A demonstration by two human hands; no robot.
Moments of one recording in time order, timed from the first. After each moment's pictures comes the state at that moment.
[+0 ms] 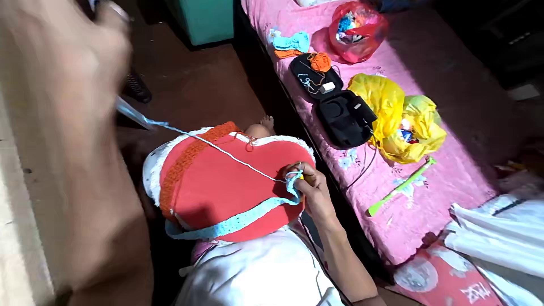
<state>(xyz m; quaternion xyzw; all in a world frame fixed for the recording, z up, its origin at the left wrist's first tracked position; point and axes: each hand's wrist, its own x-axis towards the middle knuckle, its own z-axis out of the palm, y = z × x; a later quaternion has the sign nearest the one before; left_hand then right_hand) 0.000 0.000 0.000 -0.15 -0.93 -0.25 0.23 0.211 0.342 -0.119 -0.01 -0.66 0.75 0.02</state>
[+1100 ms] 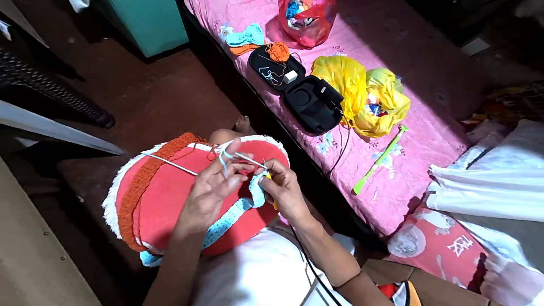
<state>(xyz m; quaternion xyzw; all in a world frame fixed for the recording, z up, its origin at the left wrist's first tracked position) 0.156 0.167 -0.101 -0.20 -0.52 -0.81 -0.21 0.216 0.338 -0.100 -0.07 -0.61 0.79 0.02</state>
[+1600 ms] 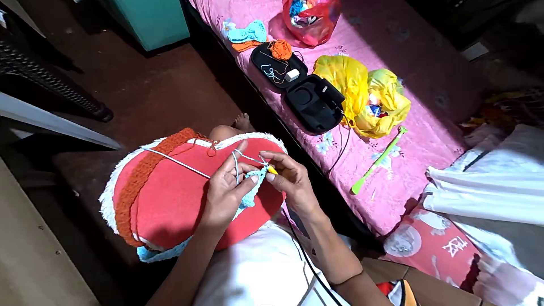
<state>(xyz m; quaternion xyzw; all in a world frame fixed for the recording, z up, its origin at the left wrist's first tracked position) 0.177 0.196 -0.100 -0.06 -0.60 -0.78 -0.18 0.215 0.361 -0.108 0.01 -0.63 0.77 0.05</state>
